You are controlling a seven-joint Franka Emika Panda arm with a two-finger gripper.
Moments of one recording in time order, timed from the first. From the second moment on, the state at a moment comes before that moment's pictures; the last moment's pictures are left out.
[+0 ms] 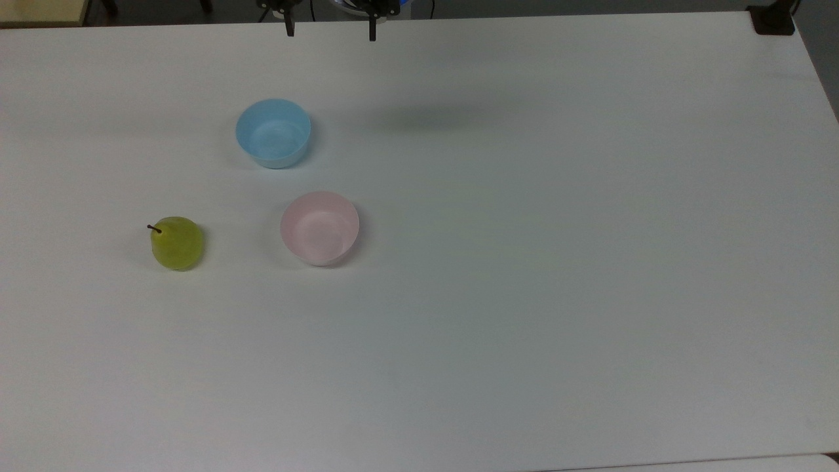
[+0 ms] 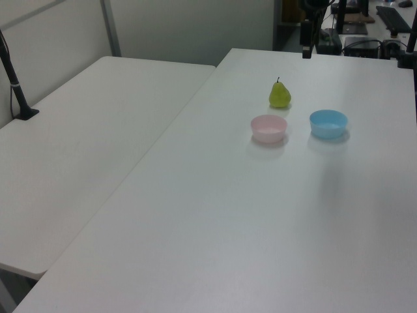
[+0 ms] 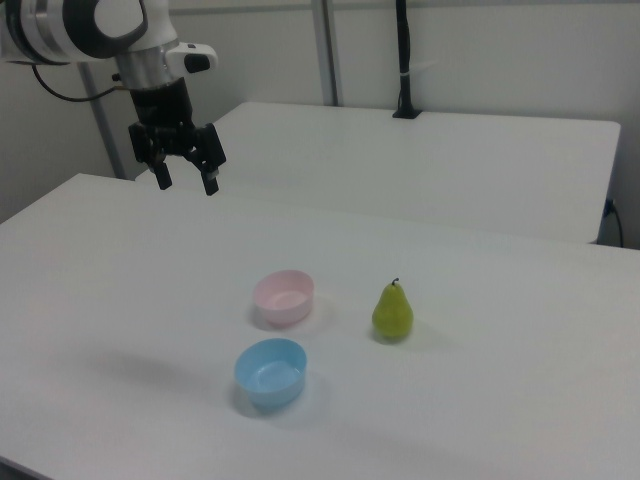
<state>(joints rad) 0.15 0.03 -0.10 -1.58 -0.07 1.59 0.03</state>
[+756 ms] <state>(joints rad) 0.14 0.03 -0.10 -1.58 -0.07 1.59 0.03</state>
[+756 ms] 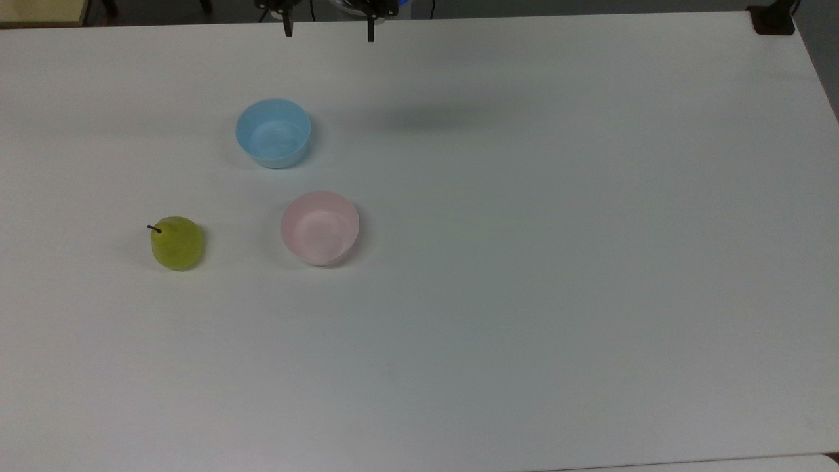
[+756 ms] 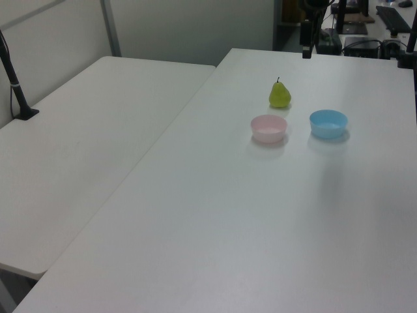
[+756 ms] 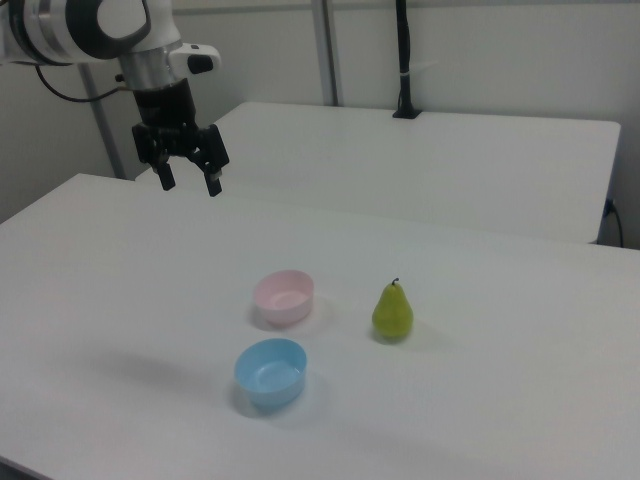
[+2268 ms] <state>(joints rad) -0.18 0.38 -0.11 -1.54 -0.07 2.05 -0.24</state>
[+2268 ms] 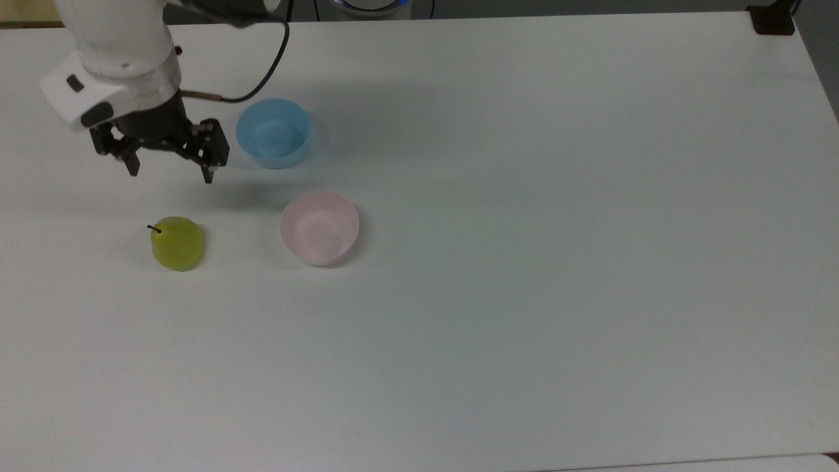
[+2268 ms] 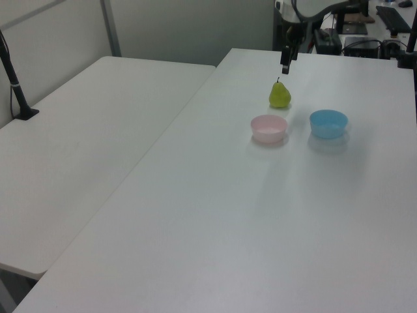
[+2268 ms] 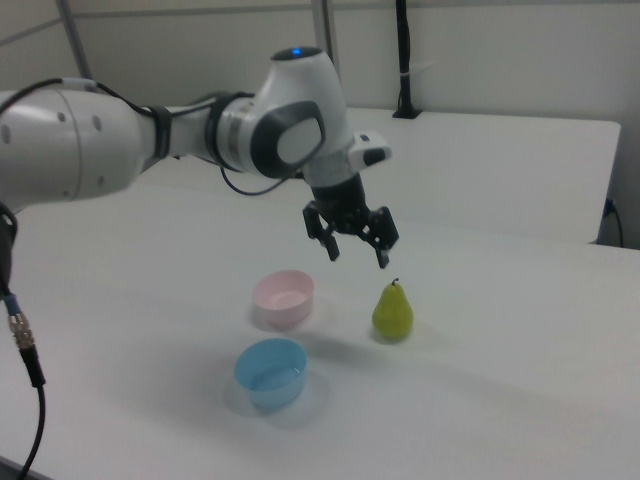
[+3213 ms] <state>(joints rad) -0.21 0.60 -0.11 -1.54 -0.07 2.33 -0.25</state>
